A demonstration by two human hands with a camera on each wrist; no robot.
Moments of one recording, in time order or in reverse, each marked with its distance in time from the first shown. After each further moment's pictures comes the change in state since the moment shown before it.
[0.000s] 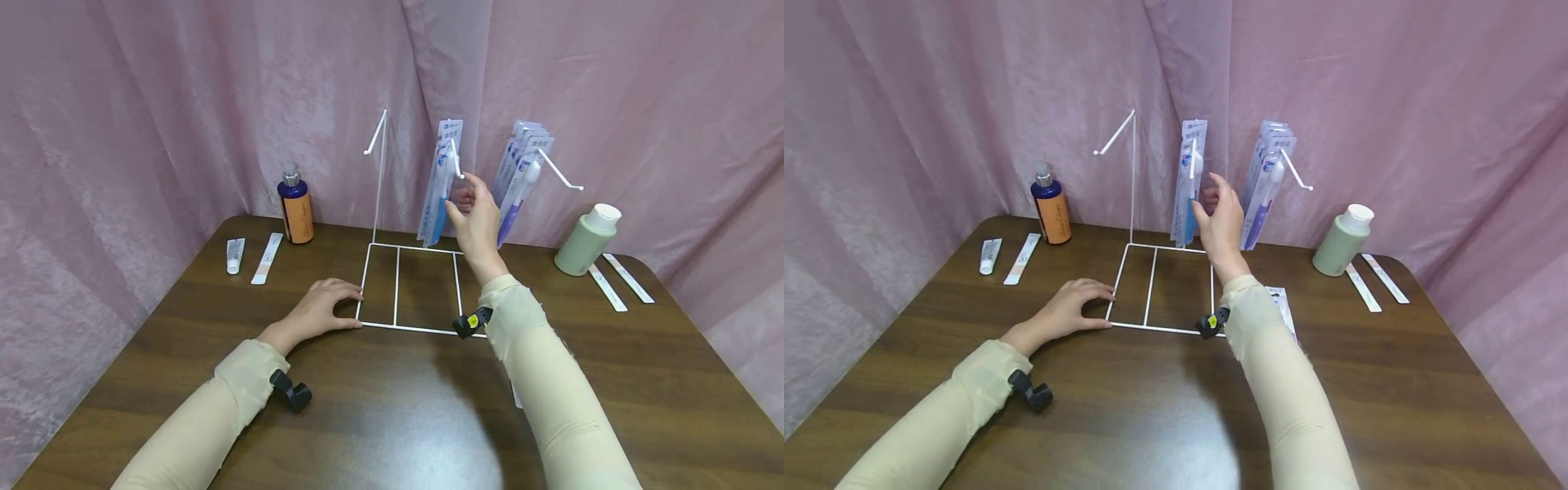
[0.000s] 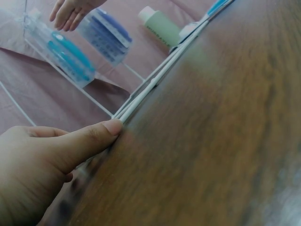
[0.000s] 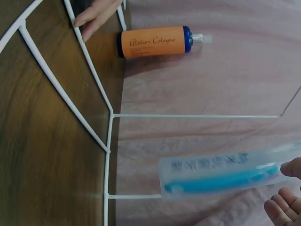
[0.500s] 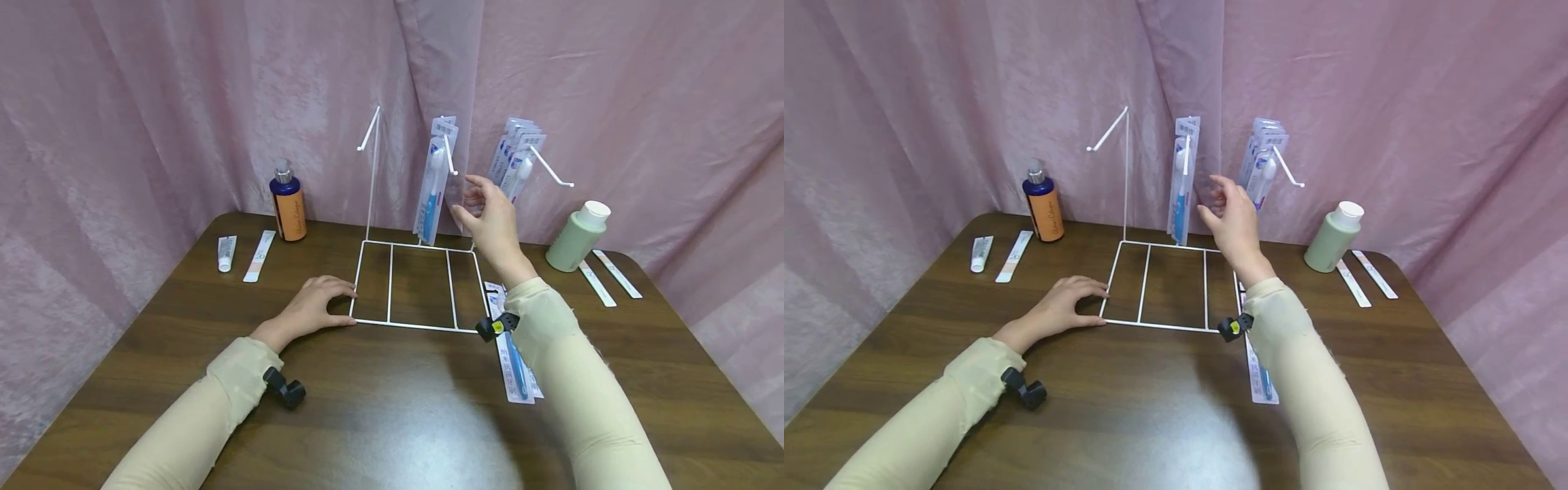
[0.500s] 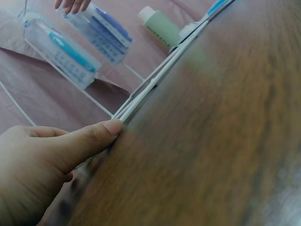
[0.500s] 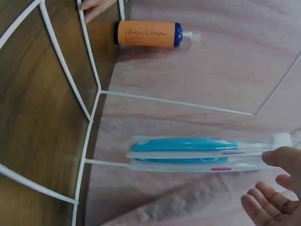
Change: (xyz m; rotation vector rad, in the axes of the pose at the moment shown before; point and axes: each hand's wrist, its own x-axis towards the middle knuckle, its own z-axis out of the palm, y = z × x) left_hand 0.002 0.000 -0.001 -0.007 0.002 0.001; right_hand -0.003 -0.012 -0.045 -0.127 -0.180 -0.040
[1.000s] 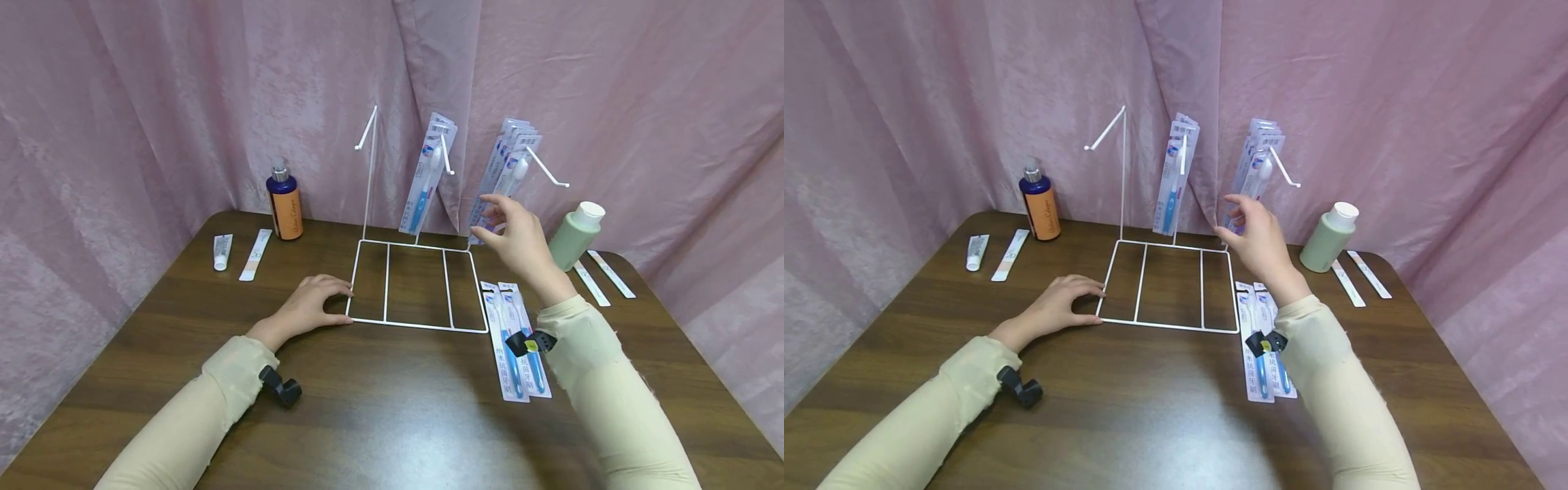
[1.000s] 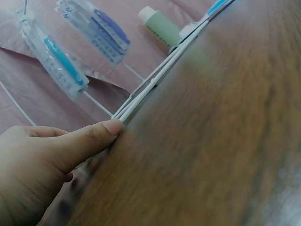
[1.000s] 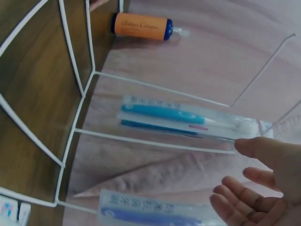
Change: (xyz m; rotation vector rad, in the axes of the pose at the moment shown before) left_hand 0.000 0.000 0.000 0.007 0.015 0.021; right_hand -0.025 0.004 -0.047 -0.194 -0.195 -0.022
